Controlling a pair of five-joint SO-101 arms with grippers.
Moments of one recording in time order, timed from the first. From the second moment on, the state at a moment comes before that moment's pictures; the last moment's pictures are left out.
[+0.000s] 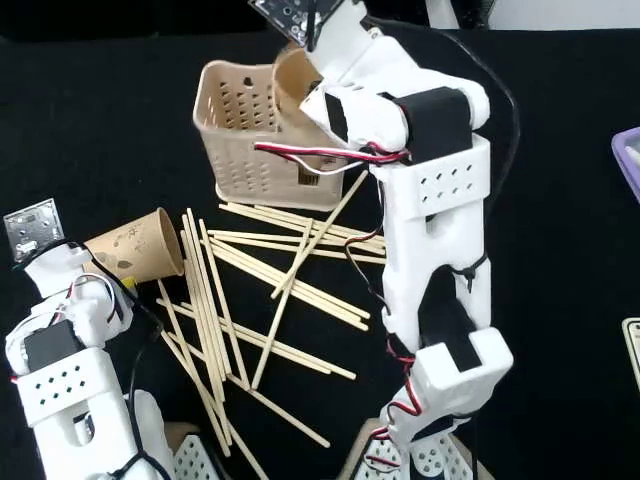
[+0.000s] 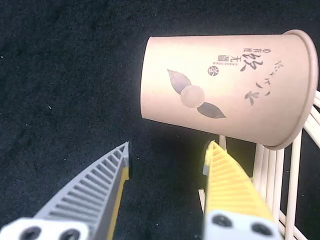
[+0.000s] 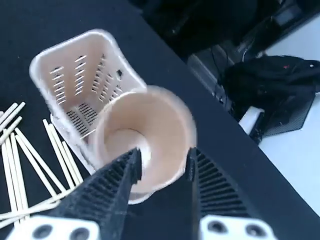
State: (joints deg) left arm -31.8 -65.7 68.5 60.3 -3.6; right arm -18.1 11.3 -56.8 94.4 33.7
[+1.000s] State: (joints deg) left arm -31.8 -65.7 59.4 60.3 -3.6; right arm -17.1 -27.6 -23.3 99.4 27.4
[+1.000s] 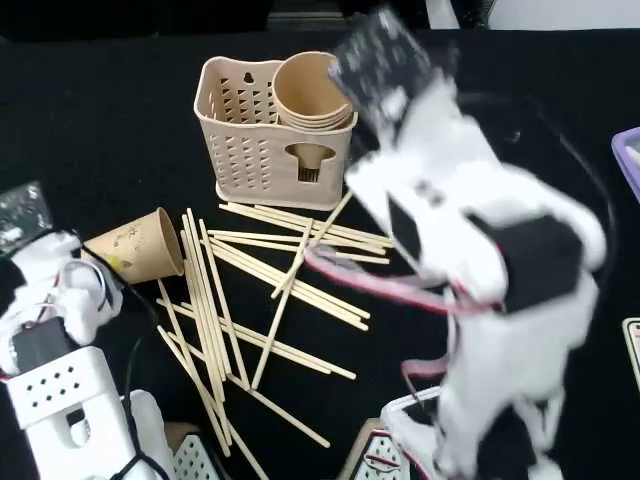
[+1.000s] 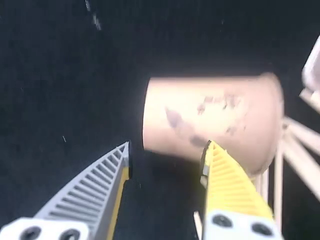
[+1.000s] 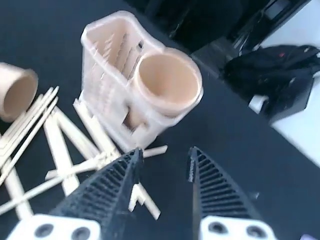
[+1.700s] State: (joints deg) left arm -14.9 -34.7 33.7 65.4 -7.9; right arm -14.0 -66.1 71.0 59.4 23.3
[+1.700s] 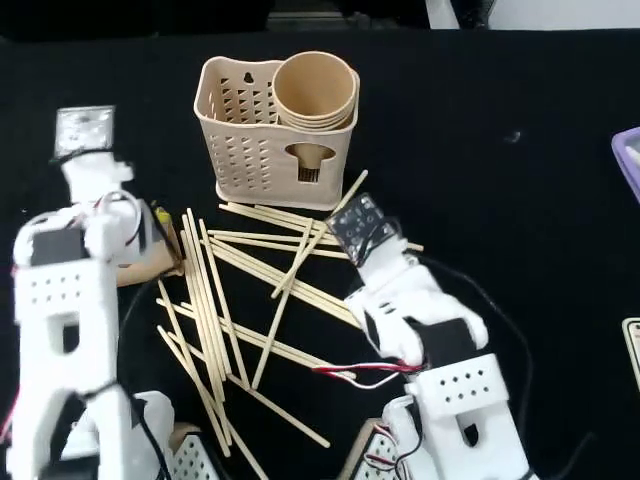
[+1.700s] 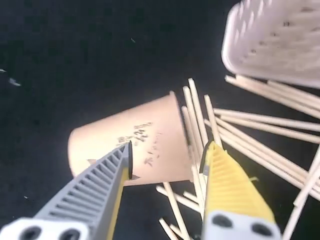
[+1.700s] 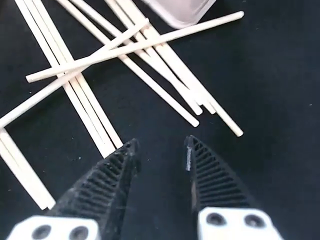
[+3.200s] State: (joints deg) left arm -33.0 -15.9 11.8 86.3 -44.9; right arm -14.2 -66.2 77.2 54.4 23.2
